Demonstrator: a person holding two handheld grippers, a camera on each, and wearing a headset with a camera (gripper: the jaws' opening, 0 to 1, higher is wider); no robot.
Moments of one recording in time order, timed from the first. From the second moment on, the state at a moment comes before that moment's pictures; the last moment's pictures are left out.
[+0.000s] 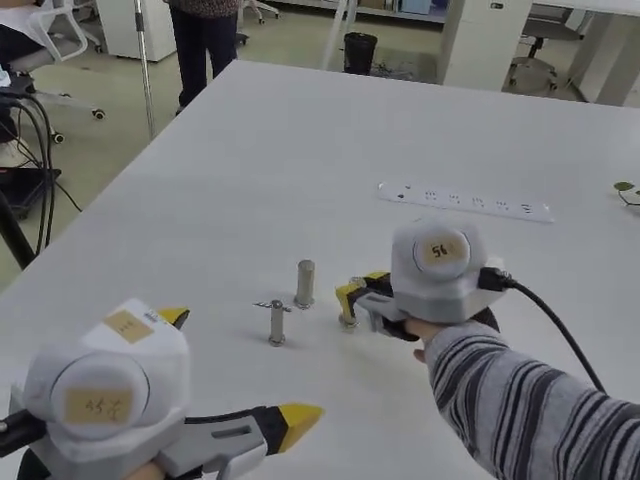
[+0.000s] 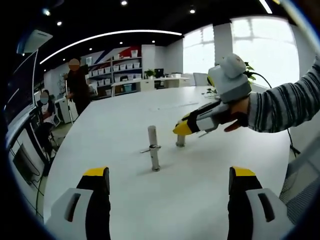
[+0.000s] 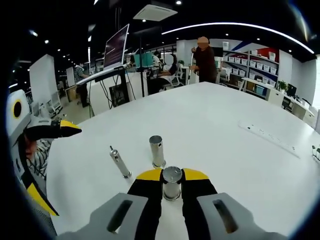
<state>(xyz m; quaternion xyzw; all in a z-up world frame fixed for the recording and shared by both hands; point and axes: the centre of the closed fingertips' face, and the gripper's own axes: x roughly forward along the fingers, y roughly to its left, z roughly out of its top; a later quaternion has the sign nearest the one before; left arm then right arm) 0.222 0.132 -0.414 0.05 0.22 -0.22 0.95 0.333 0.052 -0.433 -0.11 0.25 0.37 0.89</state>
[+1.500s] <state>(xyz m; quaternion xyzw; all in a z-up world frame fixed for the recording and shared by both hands) 0.218 0.124 -0.411 0.06 0.21 -0.24 0.95 0.230 0.028 -0.449 -0.11 0.27 0.34 0.89</state>
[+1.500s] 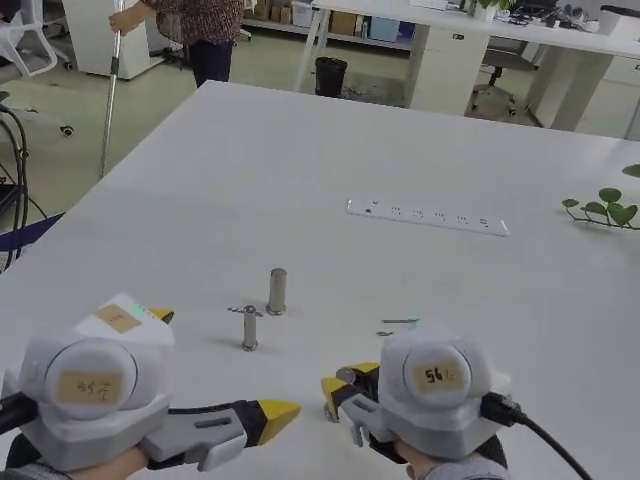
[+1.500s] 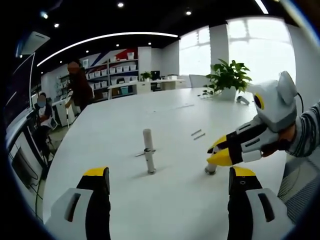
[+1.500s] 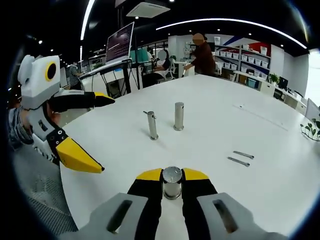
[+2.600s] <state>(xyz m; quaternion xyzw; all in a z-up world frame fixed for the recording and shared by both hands) 0.217 0.117 -0.416 0.06 0.22 -0.25 0.94 0.217 -0.008 -0.448 -0.15 0.27 0.45 0.84</state>
